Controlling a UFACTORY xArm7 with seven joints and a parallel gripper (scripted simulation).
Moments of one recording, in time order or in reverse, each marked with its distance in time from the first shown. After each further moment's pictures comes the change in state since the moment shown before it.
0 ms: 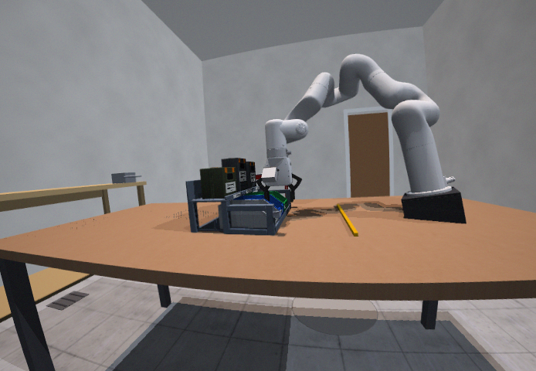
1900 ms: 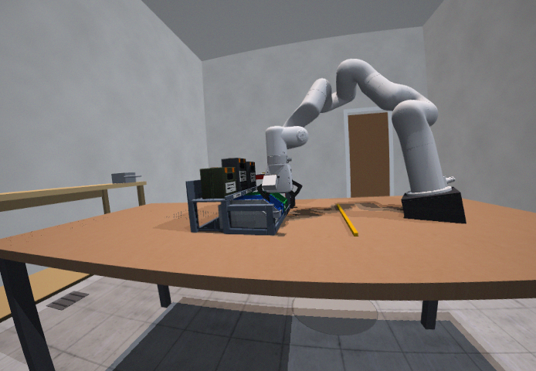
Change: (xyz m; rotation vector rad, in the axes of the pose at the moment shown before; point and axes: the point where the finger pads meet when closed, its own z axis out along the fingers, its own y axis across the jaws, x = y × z) arm 0.000 0.000 0.024 0.000 0.000 0.000
